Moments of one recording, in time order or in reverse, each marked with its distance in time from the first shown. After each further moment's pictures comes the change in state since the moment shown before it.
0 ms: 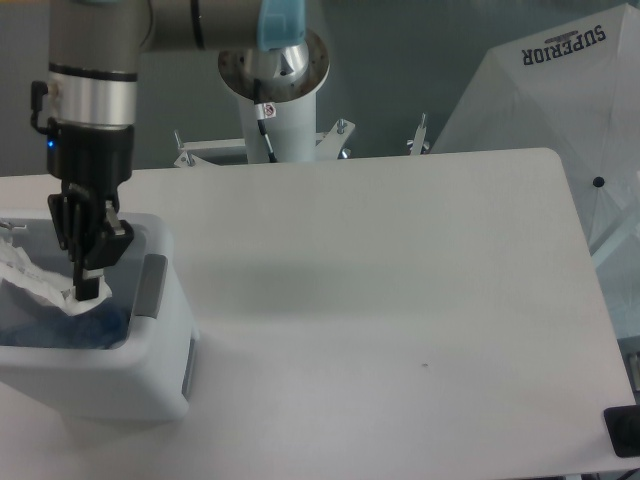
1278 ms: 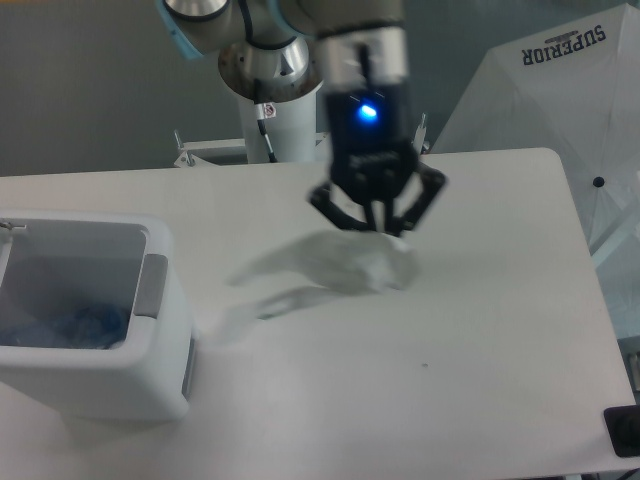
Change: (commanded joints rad) arm 0.322 0.057 0.140 0.002 -0.023 -0.419
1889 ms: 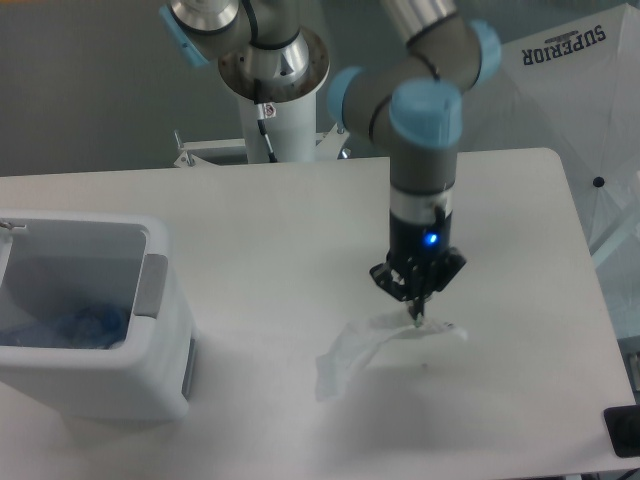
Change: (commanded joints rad) arm 0.230 -0.106 -0.098 -0.029 -0.003 -0.176
